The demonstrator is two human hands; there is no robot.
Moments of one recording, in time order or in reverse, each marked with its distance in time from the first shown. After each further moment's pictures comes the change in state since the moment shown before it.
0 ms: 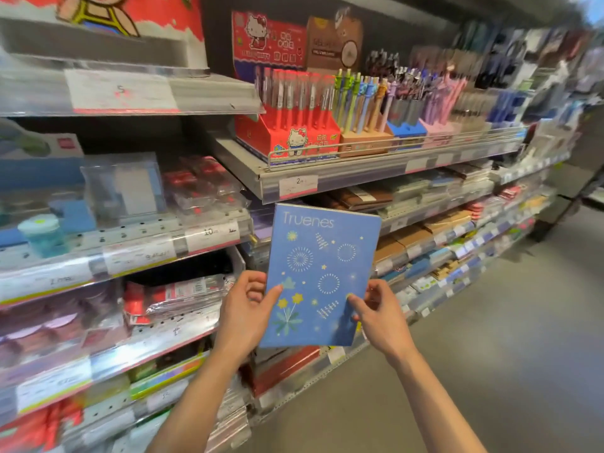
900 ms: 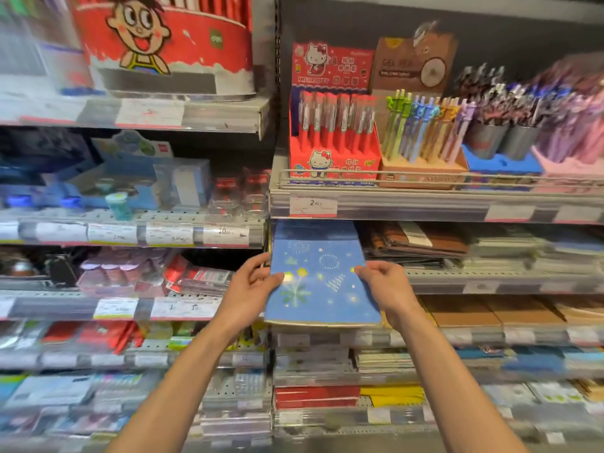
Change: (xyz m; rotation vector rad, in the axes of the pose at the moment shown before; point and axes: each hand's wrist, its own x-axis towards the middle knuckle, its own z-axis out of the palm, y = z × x) left_hand 0.014 0.055 0.057 -0.157 0.263 -0.192; right_hand 0.173 -0.034 -0.013 0.223 -0.532 0.005
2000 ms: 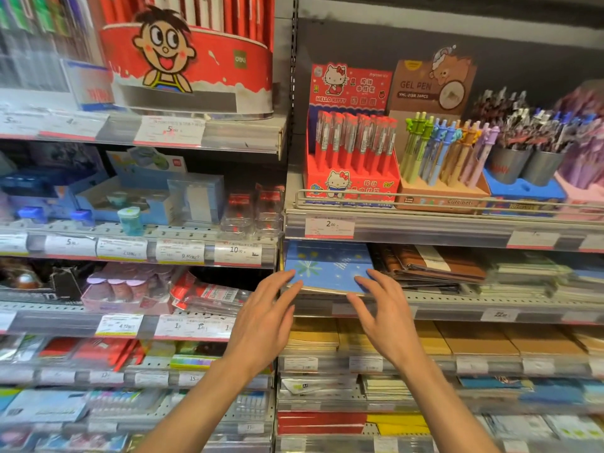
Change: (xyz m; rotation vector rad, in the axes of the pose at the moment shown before) left_hand 0.017 -0.042 -0.009 0.965 0.098 0.862; right_hand 0.003 0.025 0.016 -0.757 0.105 -0.675
